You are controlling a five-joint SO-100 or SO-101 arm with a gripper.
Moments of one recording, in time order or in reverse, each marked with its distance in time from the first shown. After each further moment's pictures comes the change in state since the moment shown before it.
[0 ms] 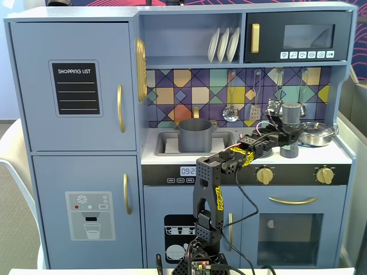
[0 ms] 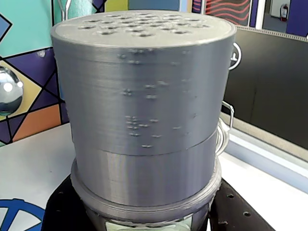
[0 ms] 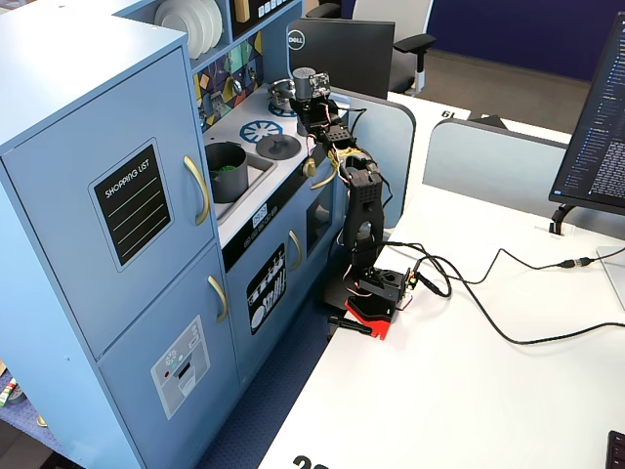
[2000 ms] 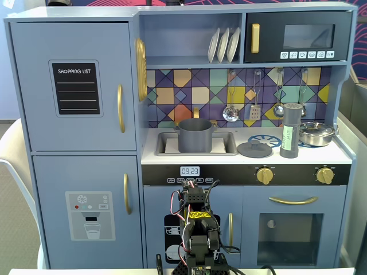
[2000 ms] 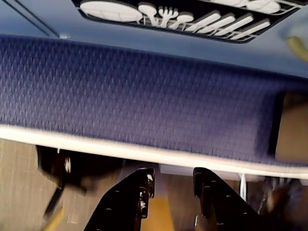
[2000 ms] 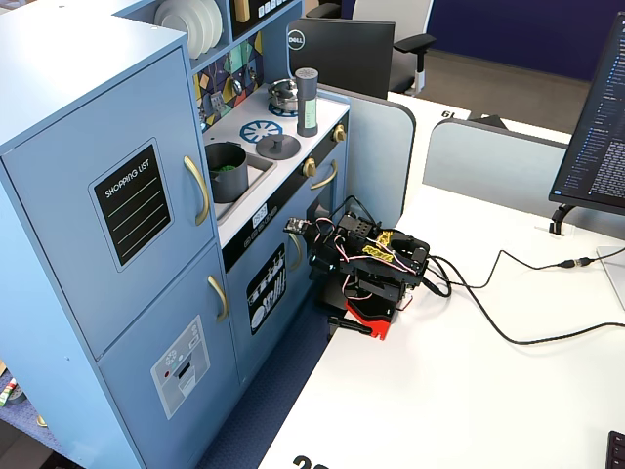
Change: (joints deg) arm -47.3 92.0 88.2 73.8 -3.3
